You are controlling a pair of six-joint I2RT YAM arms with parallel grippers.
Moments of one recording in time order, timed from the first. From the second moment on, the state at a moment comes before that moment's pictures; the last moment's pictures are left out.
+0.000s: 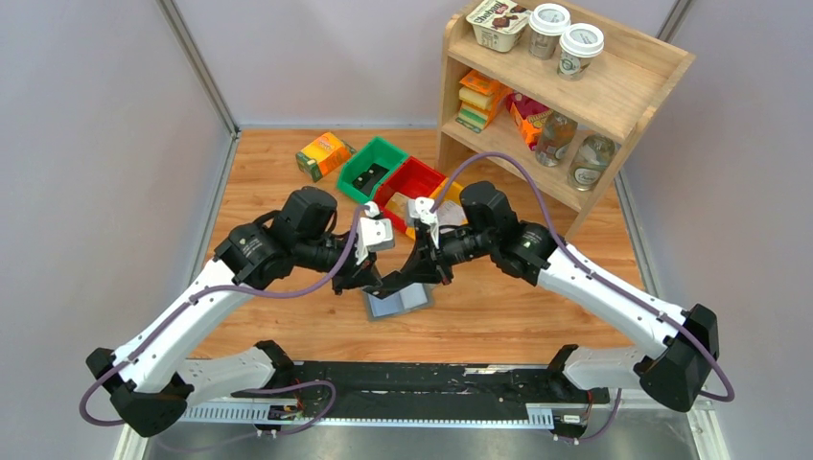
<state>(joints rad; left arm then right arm) -0.74 1.06 1.25 -0.99 0.59 0.35 0.84 1.24 1.12 -0.33 -0.86 -0.14</state>
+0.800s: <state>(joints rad) -0.57 0.56 0.86 -0.36 -0.79 0.10 0.74 1.79 1.49 -0.17 -0.09 0.56</state>
